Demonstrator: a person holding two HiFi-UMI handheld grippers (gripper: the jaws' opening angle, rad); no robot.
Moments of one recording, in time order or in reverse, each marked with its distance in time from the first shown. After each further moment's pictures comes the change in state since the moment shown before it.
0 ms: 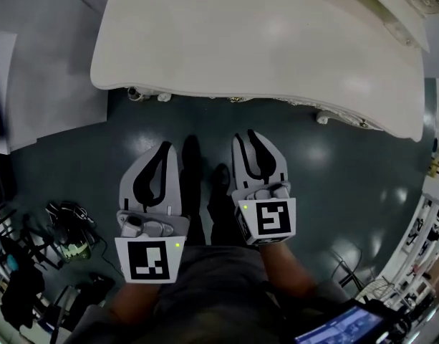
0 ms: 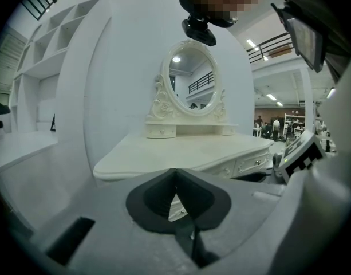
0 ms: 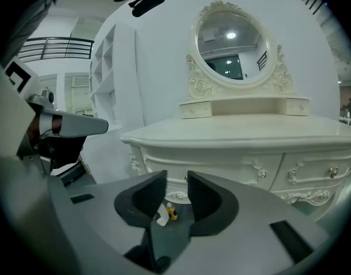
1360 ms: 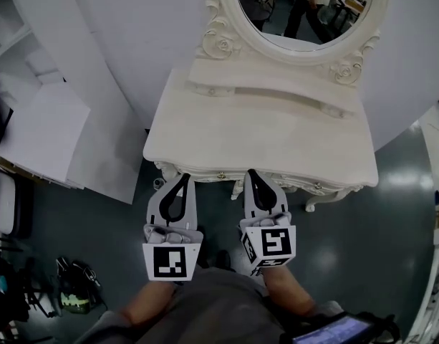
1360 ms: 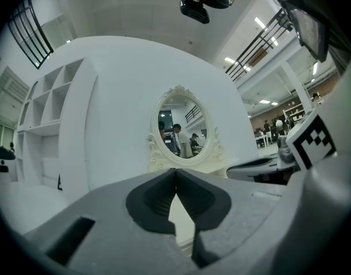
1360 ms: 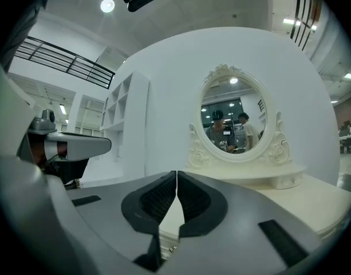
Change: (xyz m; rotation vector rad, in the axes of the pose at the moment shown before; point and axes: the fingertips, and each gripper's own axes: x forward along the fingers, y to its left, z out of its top) left arm -0.095 -0.082 0.189 0.195 -0.355 0.093; right arm -0.157 -0.020 0.202 -0.107 -0.447 0.018
